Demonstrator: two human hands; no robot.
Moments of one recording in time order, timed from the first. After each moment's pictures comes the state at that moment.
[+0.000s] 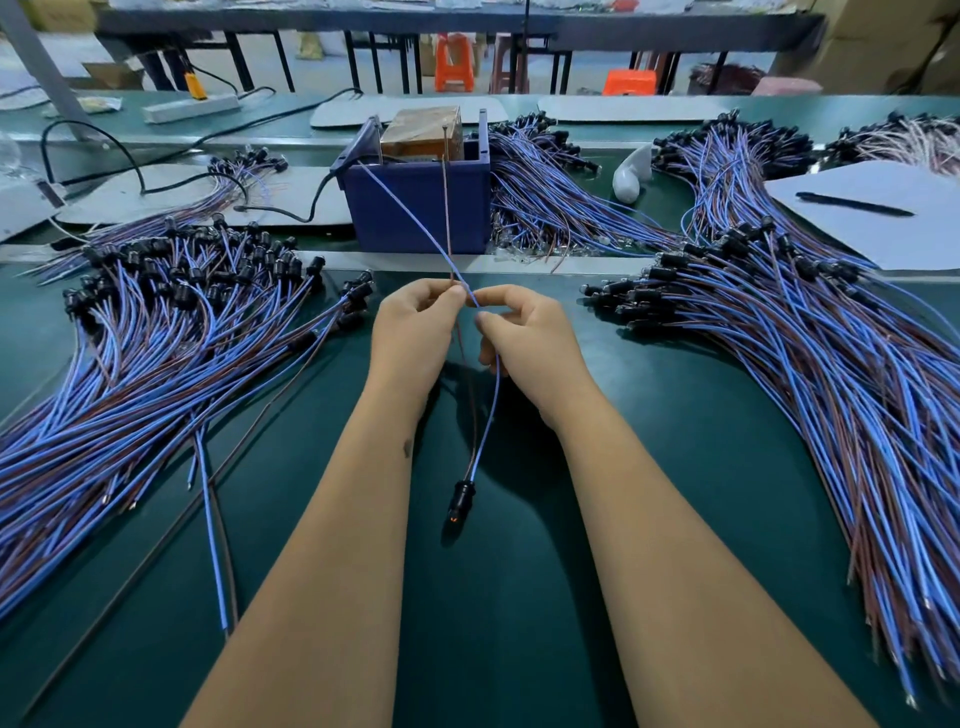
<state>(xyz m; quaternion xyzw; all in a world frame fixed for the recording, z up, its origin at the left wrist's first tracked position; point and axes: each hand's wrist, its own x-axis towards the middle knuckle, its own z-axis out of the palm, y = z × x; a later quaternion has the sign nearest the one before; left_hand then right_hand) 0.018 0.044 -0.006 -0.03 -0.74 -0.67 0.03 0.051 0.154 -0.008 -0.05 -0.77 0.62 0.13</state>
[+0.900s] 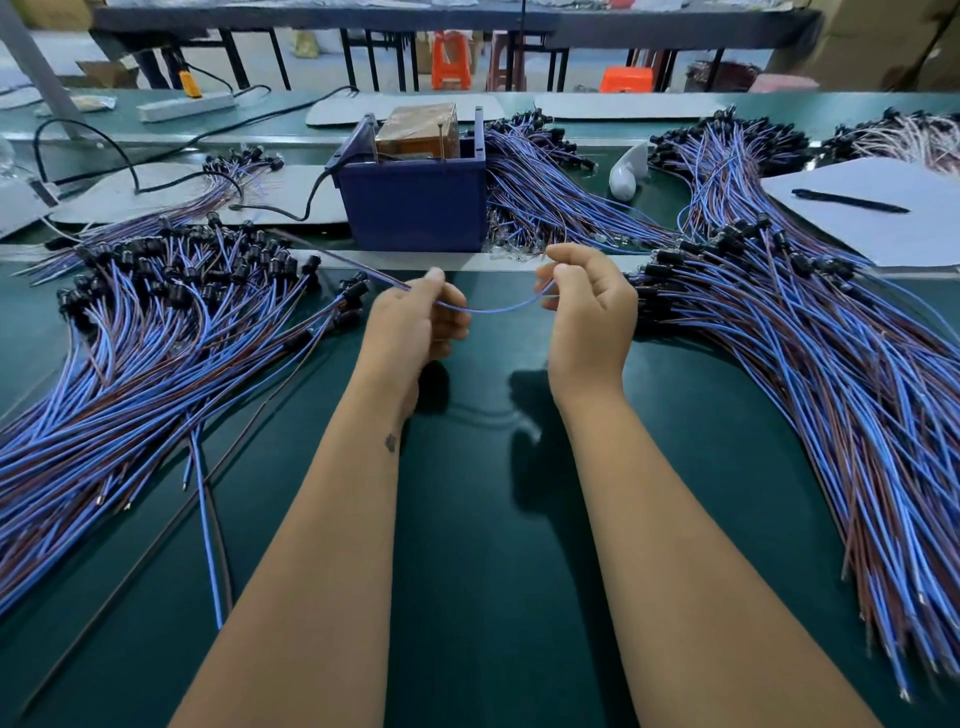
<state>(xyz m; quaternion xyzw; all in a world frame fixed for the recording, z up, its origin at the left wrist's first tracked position) 0.021 0.041 0.003 -0.03 -0.68 -0.73 -0.06 0.058 0.168 0.004 -0.13 -0.64 0.67 0.36</state>
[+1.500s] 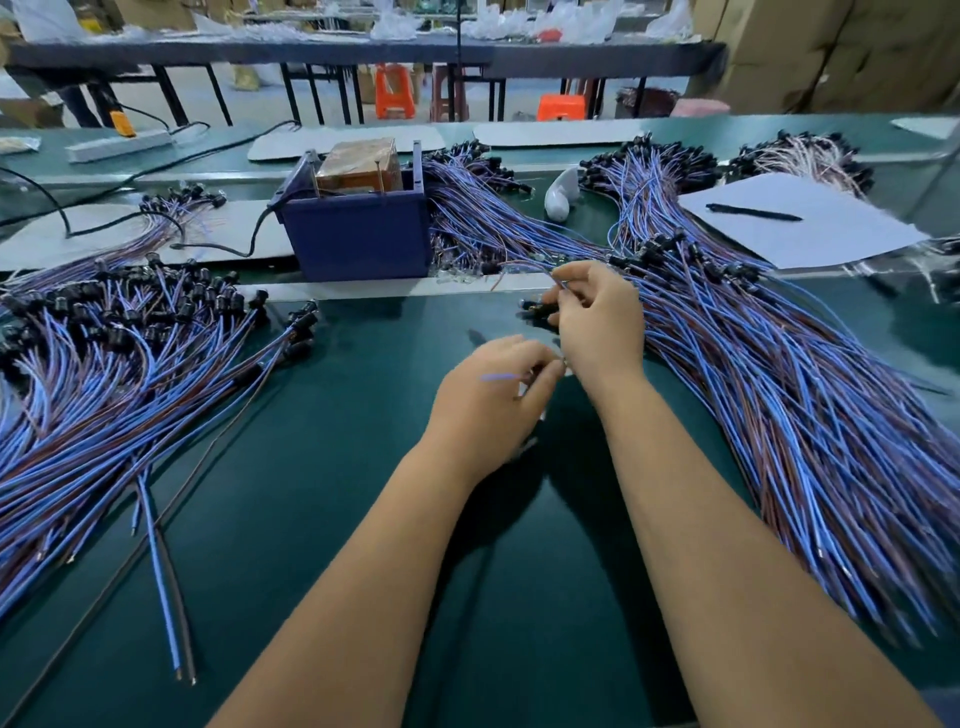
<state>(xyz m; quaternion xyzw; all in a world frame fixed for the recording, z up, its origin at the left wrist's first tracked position) 0.082 0.104 -0.005 -0.38 -0.83 -0.40 0.09 0.068 0.240 0.008 -0.17 -0.78 0.52 0.31</state>
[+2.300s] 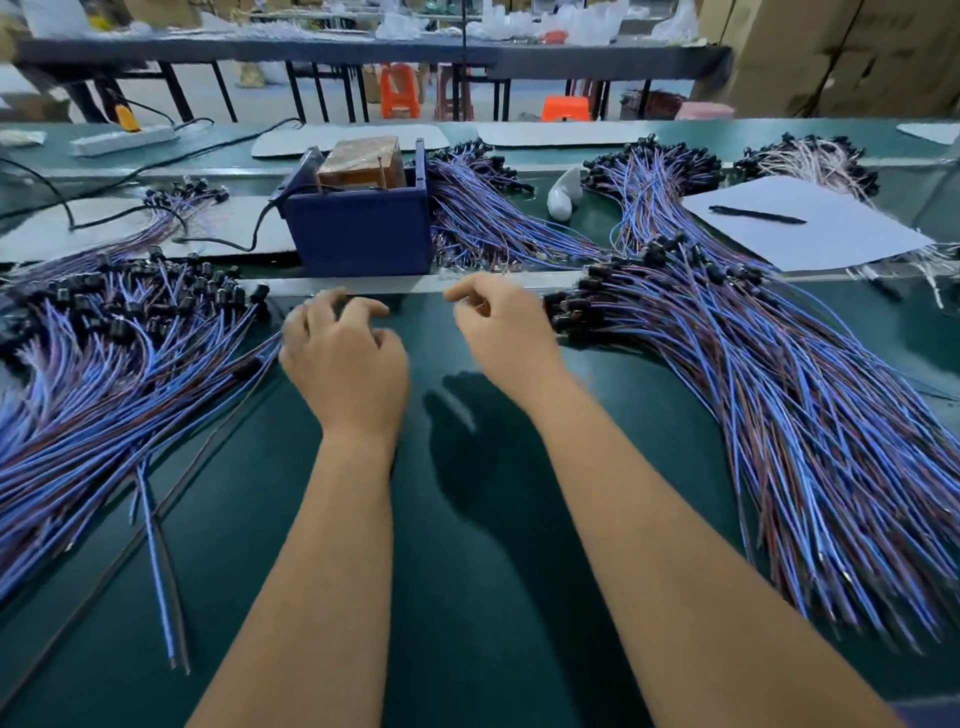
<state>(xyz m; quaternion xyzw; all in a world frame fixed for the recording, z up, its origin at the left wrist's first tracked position) 0.039 0.047 -0.009 -0.01 -0.91 -0.32 0.25 0.061 0.183 0.015 -0.05 -0.87 0.44 0.20</state>
